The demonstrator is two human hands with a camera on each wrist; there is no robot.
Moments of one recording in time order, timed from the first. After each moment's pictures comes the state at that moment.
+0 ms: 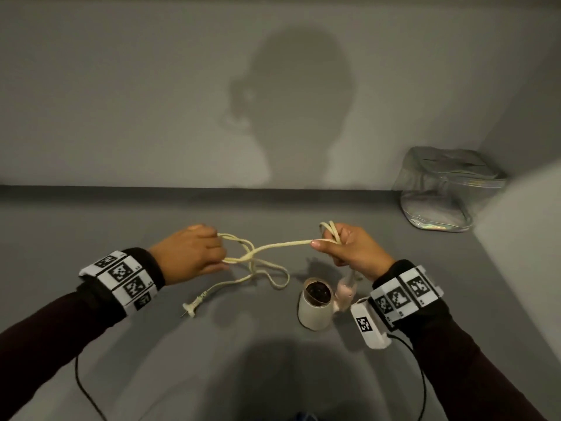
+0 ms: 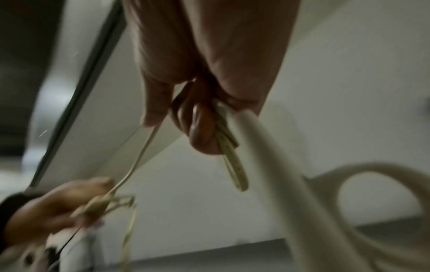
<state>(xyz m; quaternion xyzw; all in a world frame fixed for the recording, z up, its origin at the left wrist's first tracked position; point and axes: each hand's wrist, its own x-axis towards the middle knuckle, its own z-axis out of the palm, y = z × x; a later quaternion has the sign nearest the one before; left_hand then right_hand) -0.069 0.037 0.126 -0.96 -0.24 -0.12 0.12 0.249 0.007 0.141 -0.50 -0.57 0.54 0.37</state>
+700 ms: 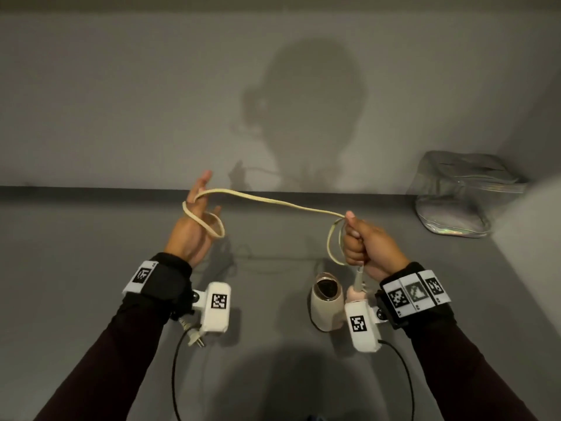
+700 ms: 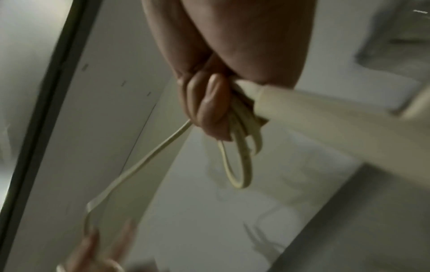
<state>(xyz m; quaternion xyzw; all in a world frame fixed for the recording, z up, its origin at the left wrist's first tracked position) -0.048 0.035 0.156 -0.45 -0.41 -0.57 -0.56 0.244 0.014 0.142 -0.42 -0.39 0.68 0.46</state>
